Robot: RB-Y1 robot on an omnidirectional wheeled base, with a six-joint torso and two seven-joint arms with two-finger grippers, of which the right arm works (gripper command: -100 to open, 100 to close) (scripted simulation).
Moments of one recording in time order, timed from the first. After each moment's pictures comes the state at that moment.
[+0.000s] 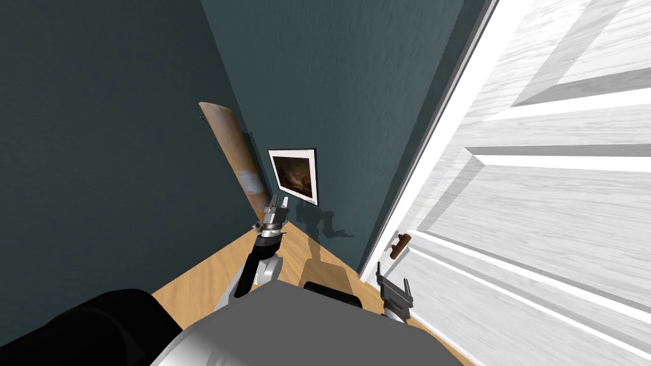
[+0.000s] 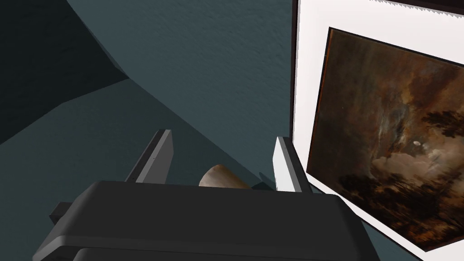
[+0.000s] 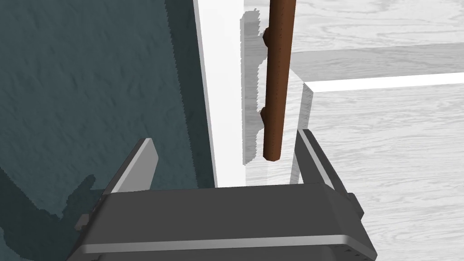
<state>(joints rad) 0.39 -0.28 0.59 -1.29 -1.08 -1.15 -0.86</state>
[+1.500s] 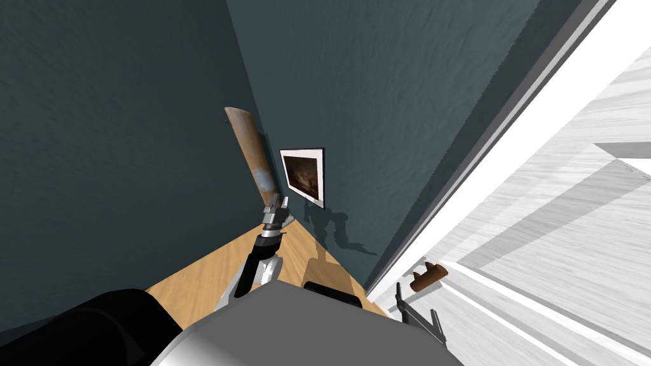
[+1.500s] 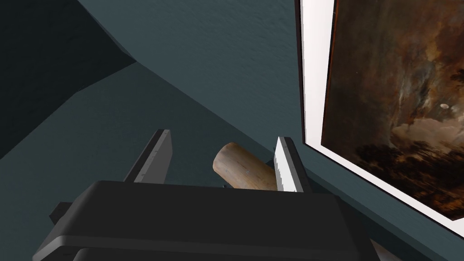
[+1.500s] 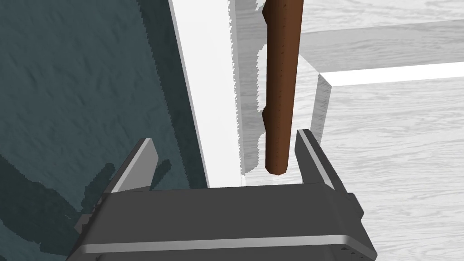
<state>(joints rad) 0.47 -0.30 0.47 -1.17 -1.02 -1.17 -1.10</state>
